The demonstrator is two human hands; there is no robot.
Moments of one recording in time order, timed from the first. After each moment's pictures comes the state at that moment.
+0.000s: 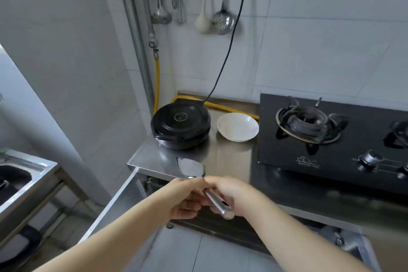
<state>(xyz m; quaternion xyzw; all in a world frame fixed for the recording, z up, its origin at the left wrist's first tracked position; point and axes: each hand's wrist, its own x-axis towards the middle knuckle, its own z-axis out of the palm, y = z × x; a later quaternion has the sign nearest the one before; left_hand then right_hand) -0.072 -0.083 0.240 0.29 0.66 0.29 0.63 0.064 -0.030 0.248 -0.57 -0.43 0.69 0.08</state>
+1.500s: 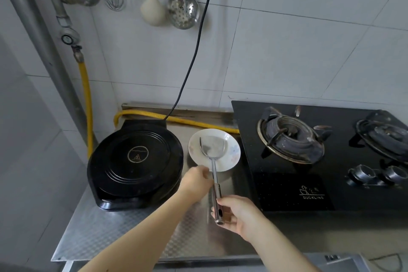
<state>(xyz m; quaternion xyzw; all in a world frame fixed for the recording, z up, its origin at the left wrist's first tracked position) -0.072 0.187 0.147 0.62 0.66 0.19 0.39 0.055 0.123 0.170 -0.68 -0.18 0.65 0.30</state>
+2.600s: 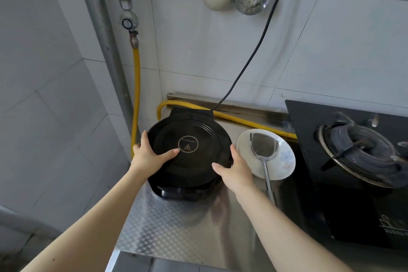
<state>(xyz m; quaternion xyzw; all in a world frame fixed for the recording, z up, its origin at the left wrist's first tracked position) -0.303 0.218 0.139 0.41 0.77 0.32 0.37 -0.074 0.214 0.160 -0.69 -0.53 0.44 0.22</state>
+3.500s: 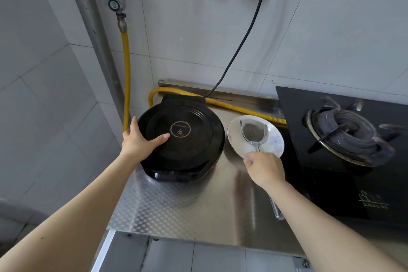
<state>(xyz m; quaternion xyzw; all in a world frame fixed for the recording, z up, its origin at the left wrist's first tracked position) -0.304 0.216 0.137 0.41 0.77 0.34 0.36 0.011 0.200 0.158 -0.72 -0.69 0.09 0.02</state>
